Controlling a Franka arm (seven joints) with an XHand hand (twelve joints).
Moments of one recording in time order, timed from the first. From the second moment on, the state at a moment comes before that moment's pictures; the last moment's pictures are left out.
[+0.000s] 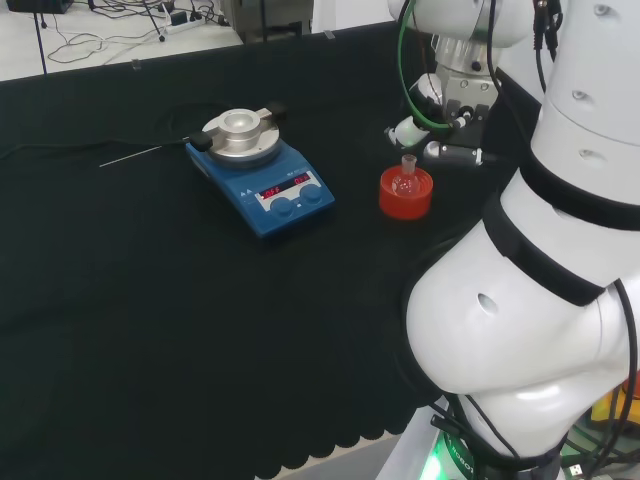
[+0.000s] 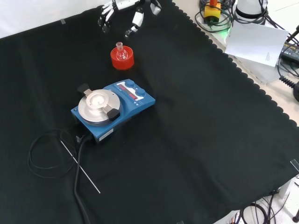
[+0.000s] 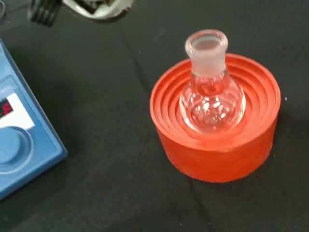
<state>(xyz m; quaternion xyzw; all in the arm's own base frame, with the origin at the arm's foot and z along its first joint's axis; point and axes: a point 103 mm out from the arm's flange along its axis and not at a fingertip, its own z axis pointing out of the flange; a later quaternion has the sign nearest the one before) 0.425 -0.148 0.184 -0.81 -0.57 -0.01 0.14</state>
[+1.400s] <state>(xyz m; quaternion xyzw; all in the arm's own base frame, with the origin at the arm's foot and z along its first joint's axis) 0.423 -0.171 0.122 -0.81 -0.57 -0.02 0.15</state>
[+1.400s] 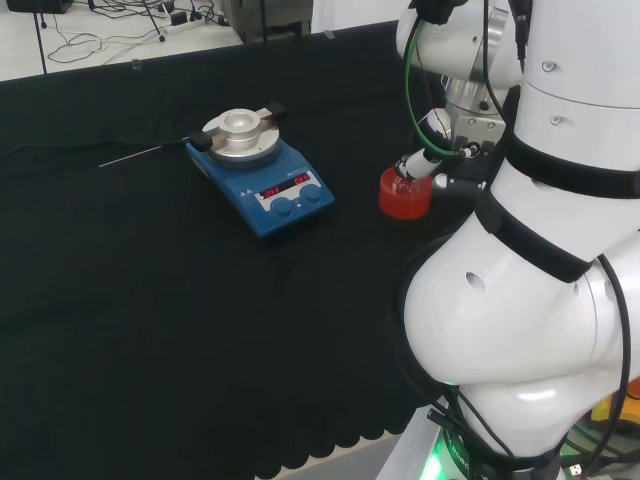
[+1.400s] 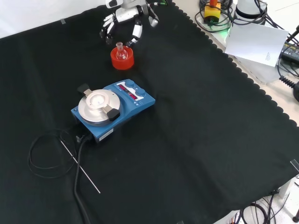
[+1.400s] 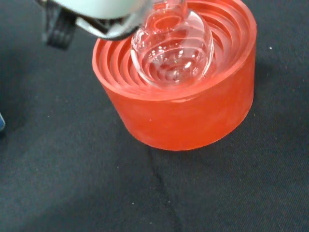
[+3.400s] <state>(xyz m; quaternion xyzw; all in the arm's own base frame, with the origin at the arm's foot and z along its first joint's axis) 0.439 -0.178 0.109 -0.81 -0.57 -0.02 0.13</state>
